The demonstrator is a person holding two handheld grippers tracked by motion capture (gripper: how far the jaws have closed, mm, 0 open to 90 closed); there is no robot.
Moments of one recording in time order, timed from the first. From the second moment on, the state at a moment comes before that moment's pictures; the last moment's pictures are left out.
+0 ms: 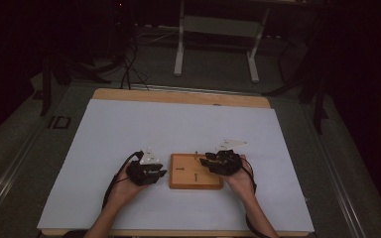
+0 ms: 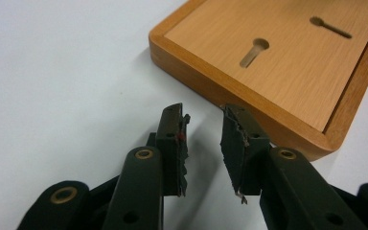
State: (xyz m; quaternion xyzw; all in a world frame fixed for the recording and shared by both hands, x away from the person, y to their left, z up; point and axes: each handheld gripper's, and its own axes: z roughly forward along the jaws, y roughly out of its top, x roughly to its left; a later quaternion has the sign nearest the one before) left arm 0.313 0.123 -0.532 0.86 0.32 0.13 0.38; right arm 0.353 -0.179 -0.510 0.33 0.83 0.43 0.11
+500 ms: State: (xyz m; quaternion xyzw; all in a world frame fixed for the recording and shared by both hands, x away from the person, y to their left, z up) left arm 0.313 0.123 -0.525 0.85 0.32 0.14 0.39; right arm 0.339 -0.204 -0.515 0.34 0.83 0.43 0.12
